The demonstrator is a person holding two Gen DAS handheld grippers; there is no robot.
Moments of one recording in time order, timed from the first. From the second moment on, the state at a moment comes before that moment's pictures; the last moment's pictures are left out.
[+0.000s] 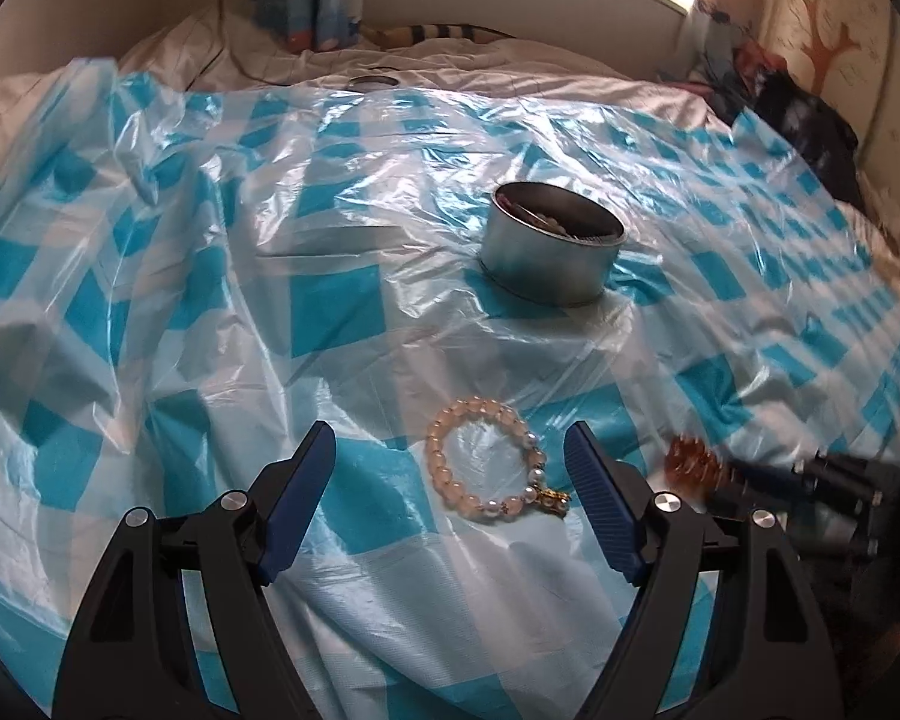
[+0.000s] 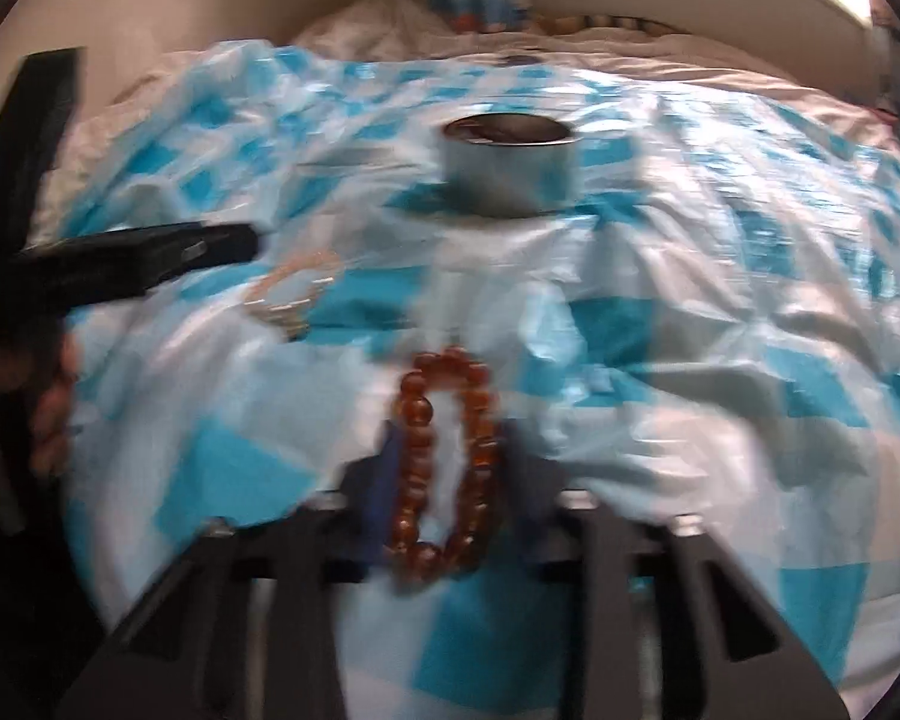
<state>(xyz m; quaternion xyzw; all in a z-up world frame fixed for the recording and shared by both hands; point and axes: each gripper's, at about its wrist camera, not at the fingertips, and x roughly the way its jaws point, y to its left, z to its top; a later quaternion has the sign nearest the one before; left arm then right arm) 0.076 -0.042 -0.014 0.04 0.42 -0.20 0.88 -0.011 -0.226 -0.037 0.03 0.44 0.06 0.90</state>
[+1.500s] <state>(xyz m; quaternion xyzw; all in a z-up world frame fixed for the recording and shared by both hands) 0.085 -0.015 -0.008 -0.14 0.41 -0.31 0.85 -0.018 -0.315 -0.054 0.48 0.31 0.27 0.77</state>
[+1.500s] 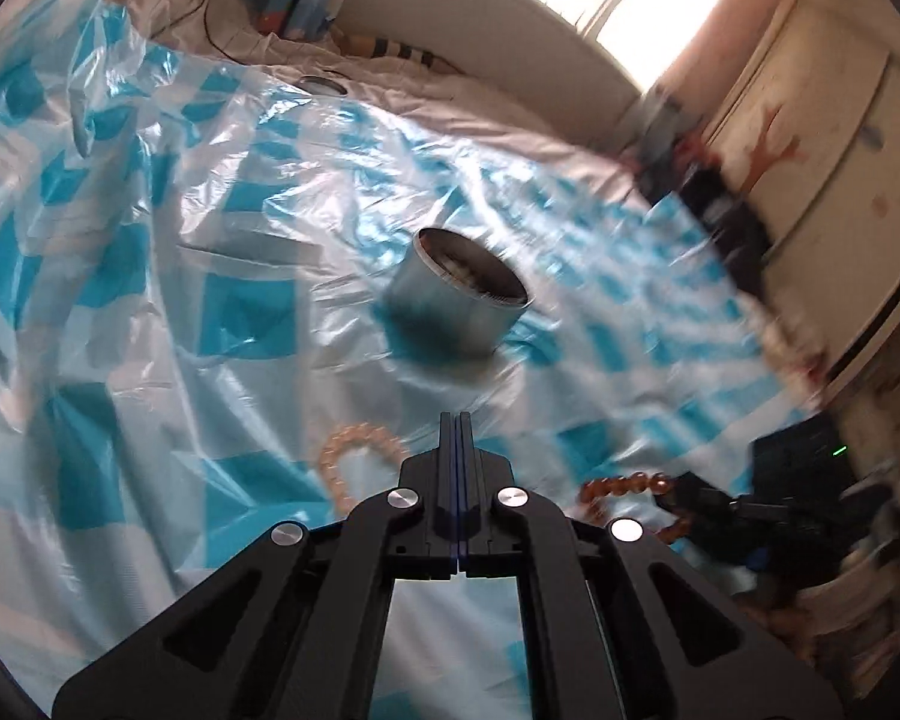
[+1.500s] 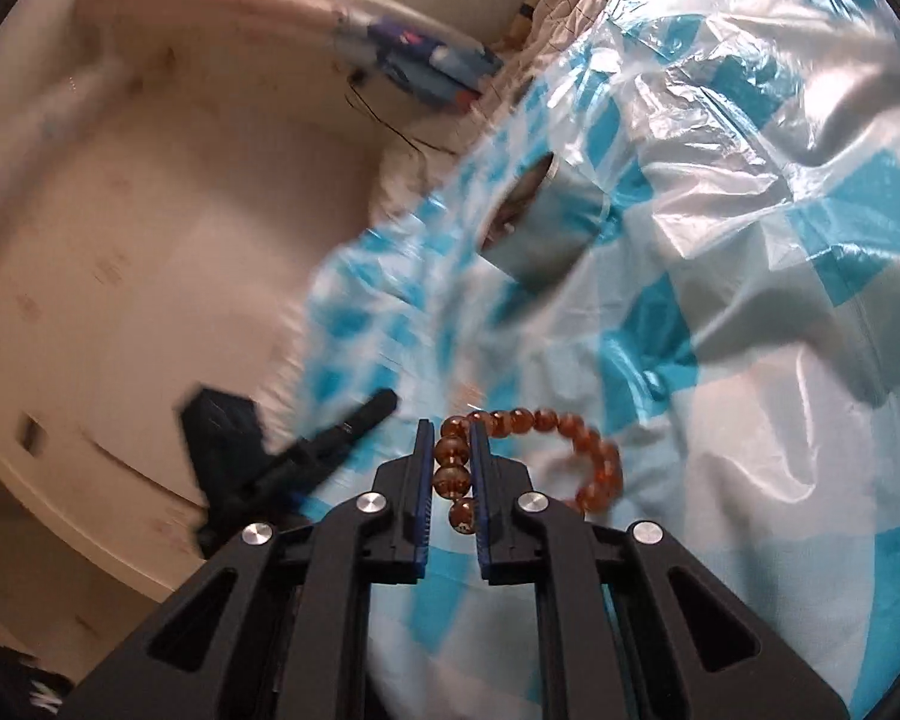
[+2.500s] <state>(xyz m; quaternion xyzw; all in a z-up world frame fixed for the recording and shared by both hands) 0.077 -0.044 -0.005 -0.04 0.38 -0.29 0.88 -0.012 -0.298 -0.034 0.36 0.37 0.20 0.83</state>
